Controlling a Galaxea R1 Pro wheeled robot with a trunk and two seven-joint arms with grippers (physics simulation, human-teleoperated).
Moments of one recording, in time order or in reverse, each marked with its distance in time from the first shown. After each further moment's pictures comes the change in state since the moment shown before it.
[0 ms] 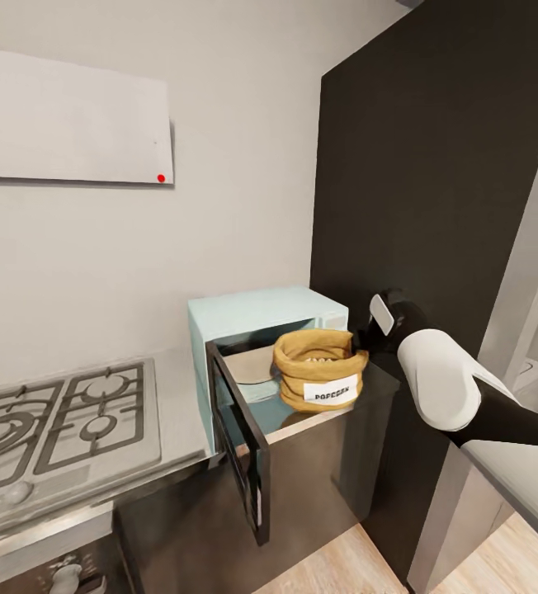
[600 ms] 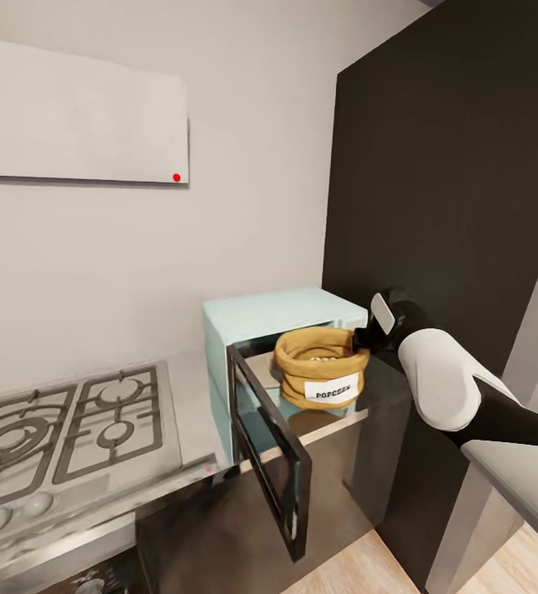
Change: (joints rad) left arm 0.000 0.001 0.000 0.001 0.000 0.000 -0.001; right arm 0.000 0.000 0.000 -0.013 0.006 0.000 0.002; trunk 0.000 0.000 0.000
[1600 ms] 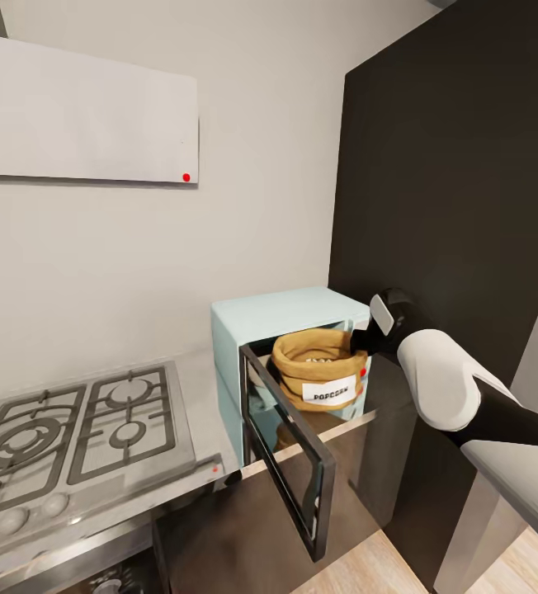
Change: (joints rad) left arm 0.000 -0.001 0.000 -0.001 0.000 0.000 0.000; right arm 0.000 0.000 0.000 0.017 -0.012 0.000 0.003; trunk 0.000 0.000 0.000
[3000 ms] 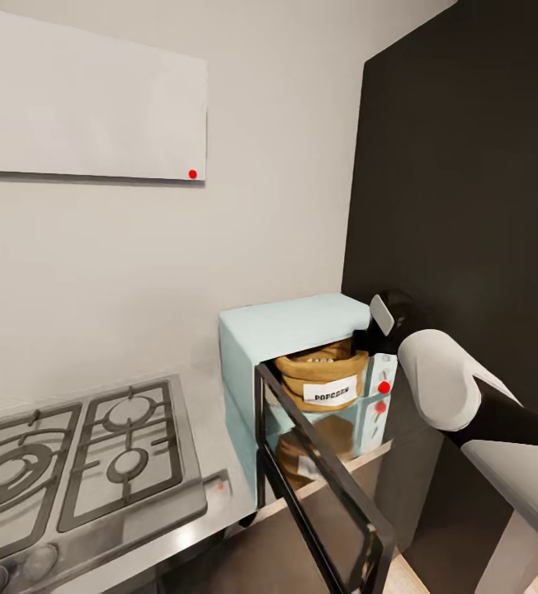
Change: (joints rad) left arm 0.000 0.000 0.000 0.001 0.001 0.000 0.000; right arm 0.000 -0.002 -0.001 0.001 0.007 0.000 0.000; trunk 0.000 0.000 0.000
